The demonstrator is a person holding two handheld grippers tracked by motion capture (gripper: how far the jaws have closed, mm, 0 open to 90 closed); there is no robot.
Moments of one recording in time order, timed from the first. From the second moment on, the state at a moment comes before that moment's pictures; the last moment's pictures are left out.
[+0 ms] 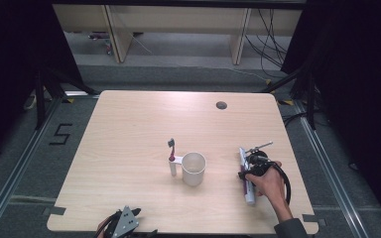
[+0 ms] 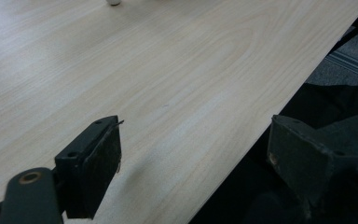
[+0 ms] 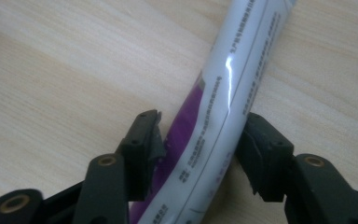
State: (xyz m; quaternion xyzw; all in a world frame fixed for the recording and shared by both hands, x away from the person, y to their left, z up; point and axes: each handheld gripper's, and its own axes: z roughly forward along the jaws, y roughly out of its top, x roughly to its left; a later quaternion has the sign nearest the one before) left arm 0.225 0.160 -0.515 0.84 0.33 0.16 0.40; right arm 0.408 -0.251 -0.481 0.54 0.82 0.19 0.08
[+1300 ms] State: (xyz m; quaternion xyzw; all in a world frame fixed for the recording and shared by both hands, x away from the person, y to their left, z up) left arm 0.224 0.159 -0.515 0.84 0.33 0.16 0.40; right arm 0.420 -0.231 -0.473 0.49 0.87 0.09 0.03
